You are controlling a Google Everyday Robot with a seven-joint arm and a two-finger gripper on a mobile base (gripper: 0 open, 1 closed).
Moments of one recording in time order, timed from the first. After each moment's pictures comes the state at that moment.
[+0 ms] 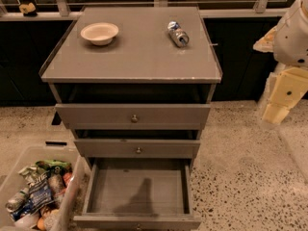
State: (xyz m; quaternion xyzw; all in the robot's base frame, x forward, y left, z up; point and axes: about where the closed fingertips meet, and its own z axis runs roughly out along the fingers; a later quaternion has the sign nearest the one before) arm 0.438 -0.216 0.977 -0.60 0.78 -0.04 0.16
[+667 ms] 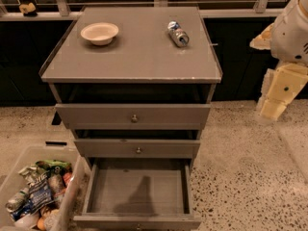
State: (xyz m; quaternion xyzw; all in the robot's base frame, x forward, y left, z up) arm 0.447 -0.215 0.978 -0.61 0.77 -0.03 0.17
